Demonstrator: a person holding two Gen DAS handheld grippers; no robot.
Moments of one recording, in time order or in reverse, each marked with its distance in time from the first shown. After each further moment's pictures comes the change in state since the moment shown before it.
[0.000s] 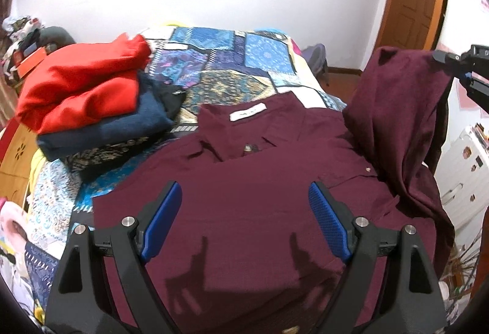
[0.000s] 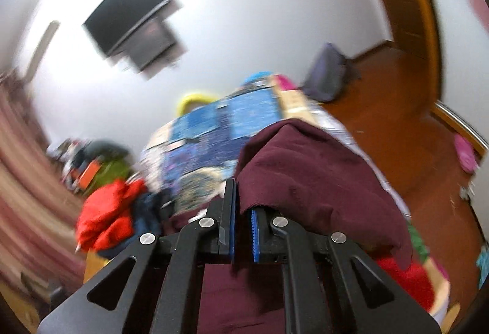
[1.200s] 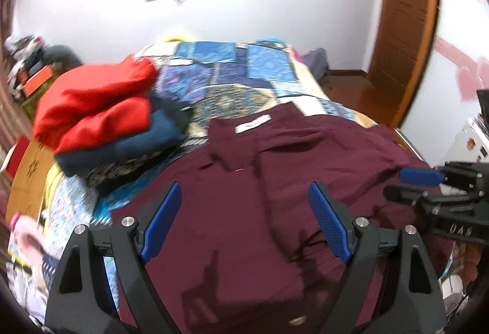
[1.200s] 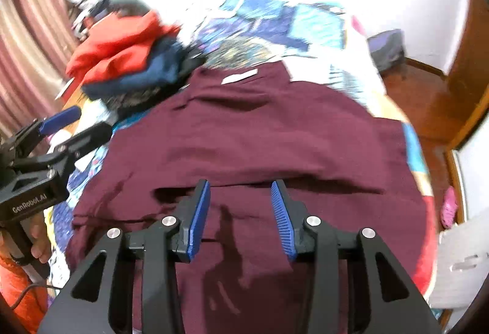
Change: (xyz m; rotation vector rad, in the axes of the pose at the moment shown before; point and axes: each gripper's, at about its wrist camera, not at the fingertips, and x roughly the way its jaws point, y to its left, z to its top) left arm -0.017 -0.019 0.006 0.089 -0.032 0.022; right arm 0.047 0.054 -0.126 -0.464 0.394 -0.074
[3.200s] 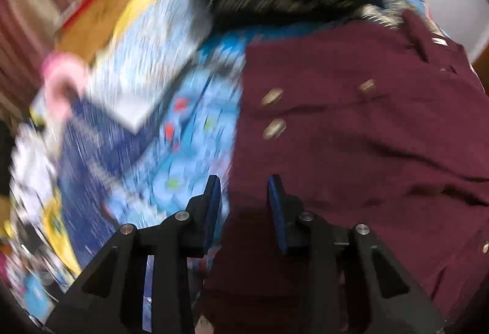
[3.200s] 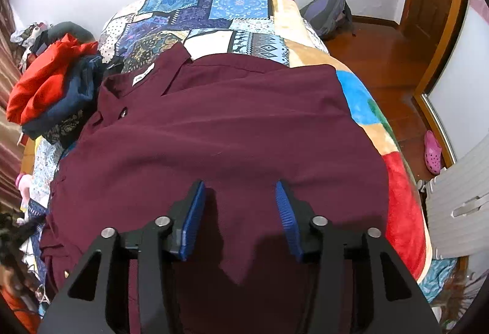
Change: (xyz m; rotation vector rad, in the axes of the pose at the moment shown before) left arm 0.043 0.188 -0.165 -0.479 0.418 0.272; right arm 0.022 -0.078 -0.015 0.235 0.054 -0.129
